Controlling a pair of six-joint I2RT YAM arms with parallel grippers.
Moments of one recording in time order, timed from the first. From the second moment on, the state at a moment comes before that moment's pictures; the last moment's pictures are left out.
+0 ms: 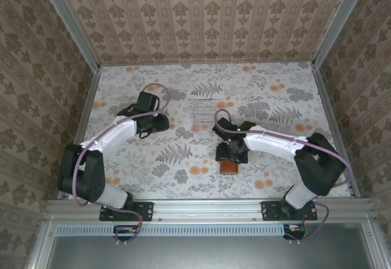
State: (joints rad) left arm -0.38 1.45 0.94 -0.54 0.12 -0.46; right arm 0.76 1.62 1.01 -0.81 -0.01 0.87
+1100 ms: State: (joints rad) left arm -0.50 1.41 0.89 -0.57 0.17 -0.47; right arm 0.75 1.86 1.25 -0.72 -0.04 0.85
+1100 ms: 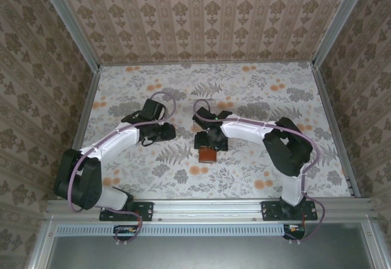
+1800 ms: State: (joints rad) left arm -0.92 1.79 1.26 -0.68 0.03 -0.70; right arm 0.46 1.47 0.83 -0.52 -0.22 0.80
